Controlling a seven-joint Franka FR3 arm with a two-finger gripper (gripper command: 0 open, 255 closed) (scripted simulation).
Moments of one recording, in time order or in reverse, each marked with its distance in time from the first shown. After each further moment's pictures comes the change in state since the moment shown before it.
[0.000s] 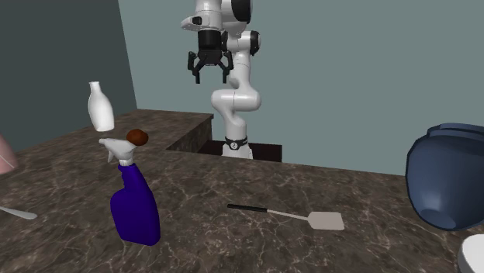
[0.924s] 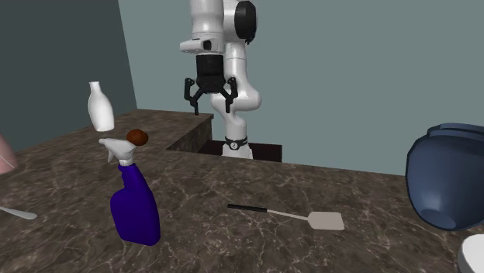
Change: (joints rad) arm 0.161 0.447 -0.053 0.162 -0.010 0.218 -0.381
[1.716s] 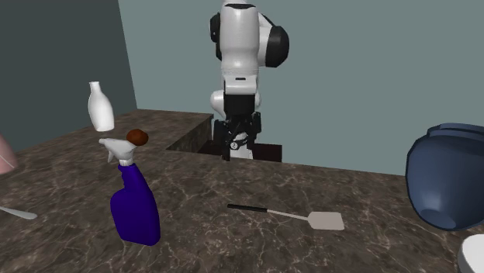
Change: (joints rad) arm 0.111 0.411 0.047 0.250 0.010 0.093 -0.337
